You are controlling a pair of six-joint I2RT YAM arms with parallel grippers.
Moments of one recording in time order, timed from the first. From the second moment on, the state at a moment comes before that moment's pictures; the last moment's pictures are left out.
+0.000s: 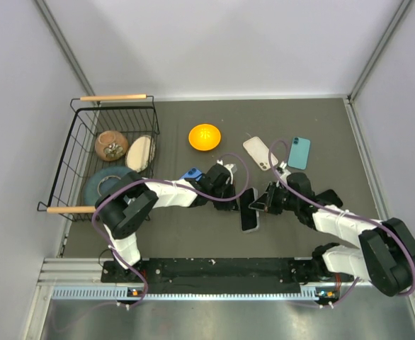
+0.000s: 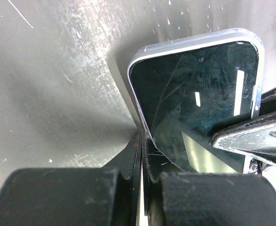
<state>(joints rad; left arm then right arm) -0.86 1.80 0.92 0.03 0.25 -0.75 0.43 1.18 0.32 0.21 -0.45 0.77</state>
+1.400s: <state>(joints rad) -0.75 1.39 0.62 0.81 0.91 -0.99 0.43 0.69 0.29 0.56 -0.74 0.97</state>
